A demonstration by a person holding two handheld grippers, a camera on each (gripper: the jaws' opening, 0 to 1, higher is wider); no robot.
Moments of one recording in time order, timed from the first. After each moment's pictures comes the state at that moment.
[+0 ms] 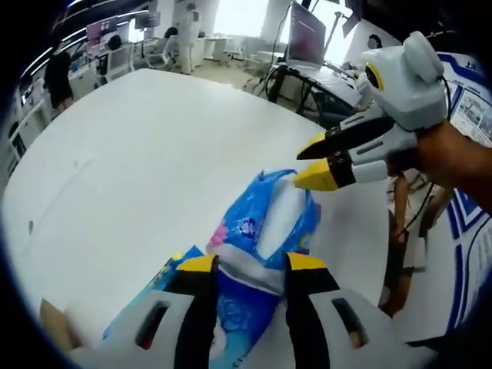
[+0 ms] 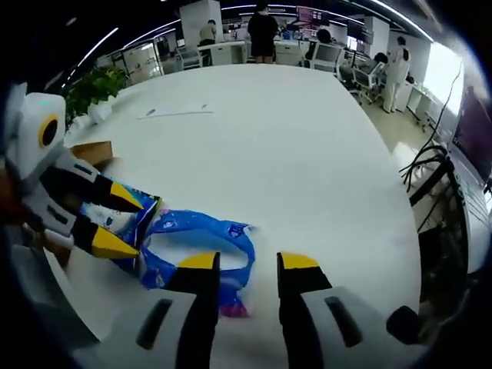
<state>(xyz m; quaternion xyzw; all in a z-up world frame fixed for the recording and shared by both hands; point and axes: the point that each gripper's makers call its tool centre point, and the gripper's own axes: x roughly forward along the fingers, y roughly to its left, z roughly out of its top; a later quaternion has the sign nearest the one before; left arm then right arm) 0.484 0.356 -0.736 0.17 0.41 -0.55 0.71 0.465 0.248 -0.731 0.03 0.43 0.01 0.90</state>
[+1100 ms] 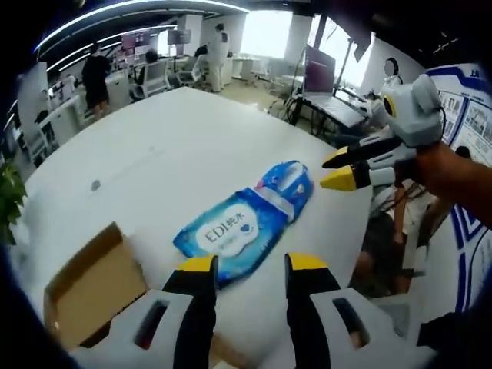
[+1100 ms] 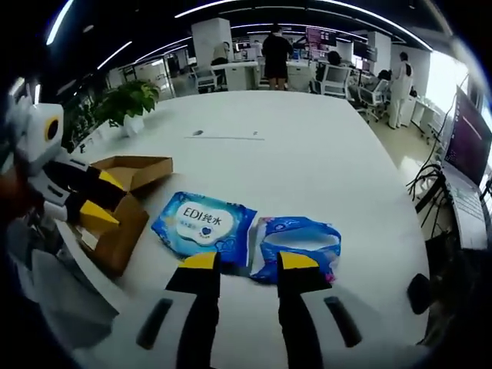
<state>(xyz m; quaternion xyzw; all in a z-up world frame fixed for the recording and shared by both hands) 0.457 0.536 -0.643 0.13 0.38 -0.49 0.77 0.428 0.384 -0.655 0.03 0.38 0.04 0.92</state>
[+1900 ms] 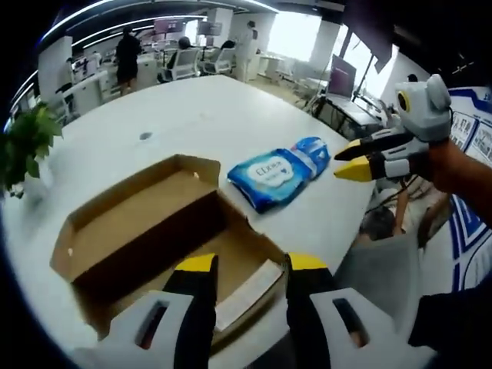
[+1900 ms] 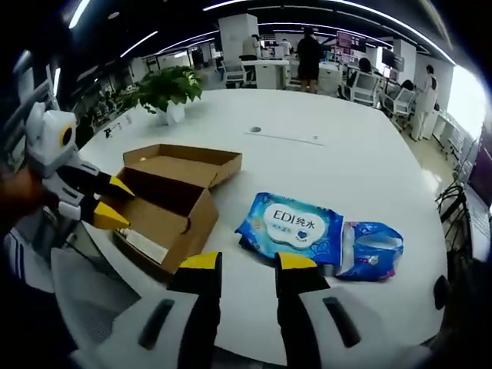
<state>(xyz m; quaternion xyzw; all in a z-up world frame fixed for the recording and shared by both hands) 0.449 0.688 -0.654 0.10 0.41 -0.45 0.79 0.424 0.529 -0.639 0.01 0.38 0.10 0.92</state>
